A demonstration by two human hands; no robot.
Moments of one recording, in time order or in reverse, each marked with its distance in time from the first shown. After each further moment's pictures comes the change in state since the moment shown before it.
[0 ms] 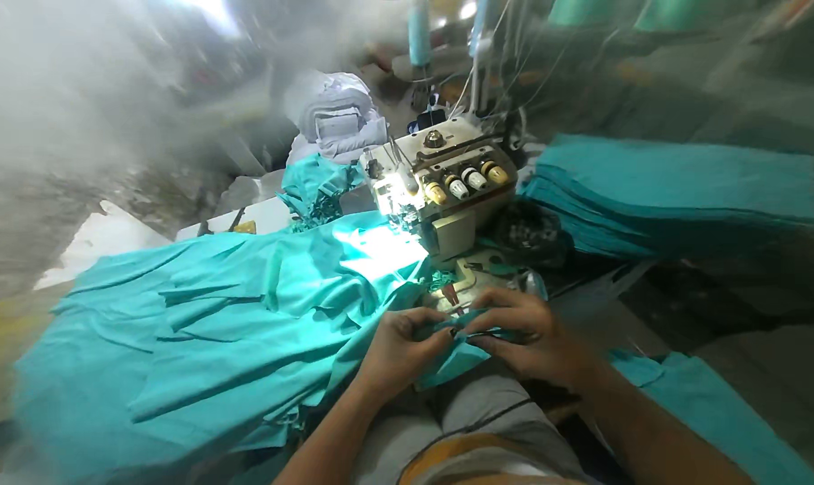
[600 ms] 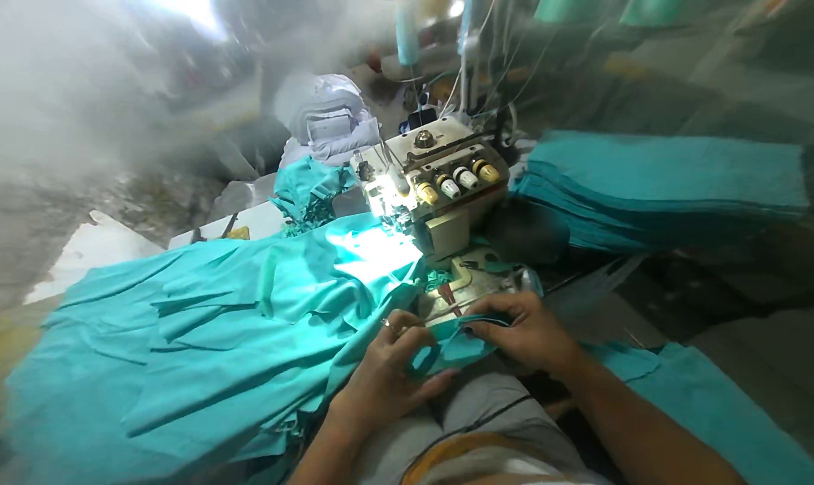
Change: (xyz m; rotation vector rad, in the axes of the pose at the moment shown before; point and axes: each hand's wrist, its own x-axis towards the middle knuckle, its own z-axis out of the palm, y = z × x) left_hand -0.013 -0.035 -0.012 0.562 0.044 0.594; right_hand 0.000 -0.012 0.008 0.293 0.138 0.424
